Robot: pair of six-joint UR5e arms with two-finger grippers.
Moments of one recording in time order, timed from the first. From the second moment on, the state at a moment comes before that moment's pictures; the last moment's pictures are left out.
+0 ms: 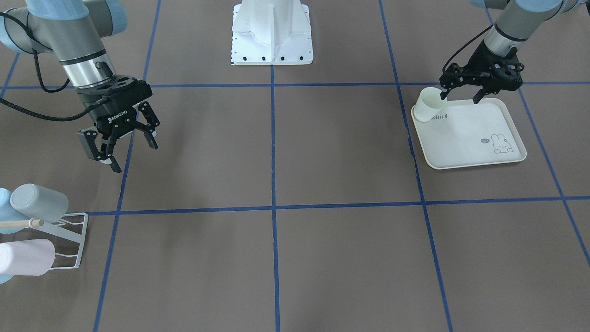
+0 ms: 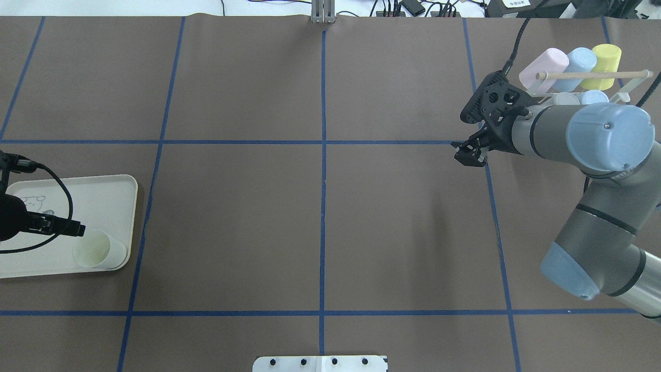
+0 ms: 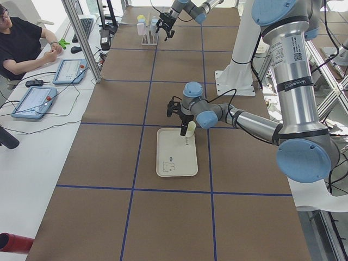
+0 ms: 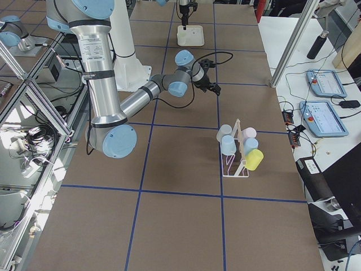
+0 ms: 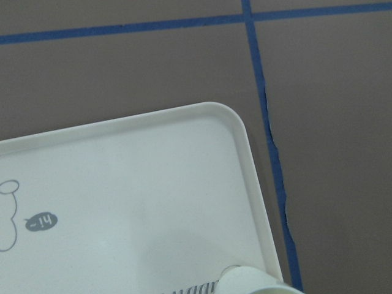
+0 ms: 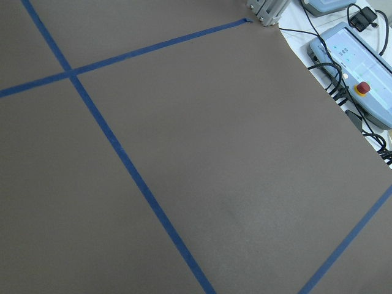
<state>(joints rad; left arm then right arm) -0.74 -1.31 -2.06 -2.11 -2.01 -0.93 0.72 -1.38 1.95 -1.06 1.63 0.13</state>
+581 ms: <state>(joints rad) -0.69 -1.31 -2.05 -2.12 -2.02 -0.99 0.71 -1.38 1.95 -1.06 1.62 0.14</state>
